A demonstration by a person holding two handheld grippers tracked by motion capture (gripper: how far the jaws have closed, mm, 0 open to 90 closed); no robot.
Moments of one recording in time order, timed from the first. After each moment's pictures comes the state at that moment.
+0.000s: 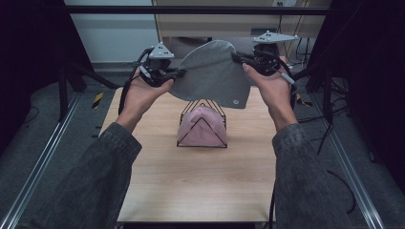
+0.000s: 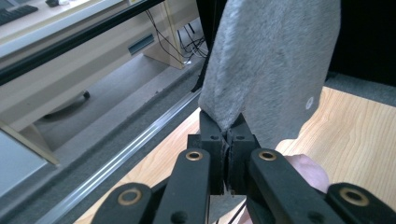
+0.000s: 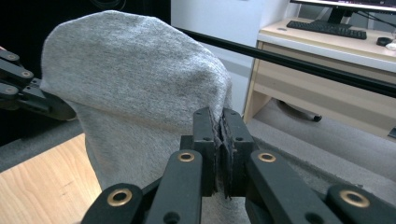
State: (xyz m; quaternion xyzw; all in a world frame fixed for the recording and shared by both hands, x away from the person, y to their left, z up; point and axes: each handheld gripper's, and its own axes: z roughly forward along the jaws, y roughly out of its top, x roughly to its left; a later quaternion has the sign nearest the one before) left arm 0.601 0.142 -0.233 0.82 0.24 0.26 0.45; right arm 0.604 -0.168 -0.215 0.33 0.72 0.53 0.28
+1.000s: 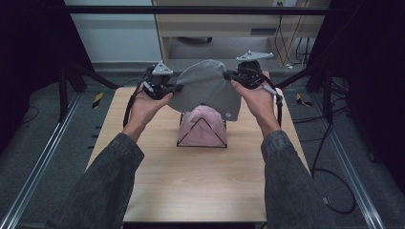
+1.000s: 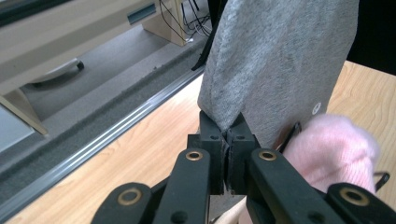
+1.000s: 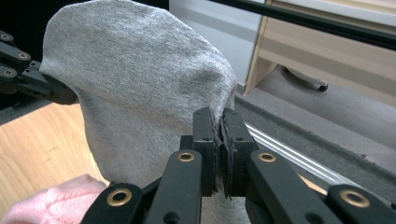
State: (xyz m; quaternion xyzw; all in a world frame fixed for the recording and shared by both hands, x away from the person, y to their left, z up) left arm 0.622 0.152 -0.303 0.82 0.29 0.23 0.43; right arm 0.626 -0.146 -0.278 0.35 0.76 0.48 0.26
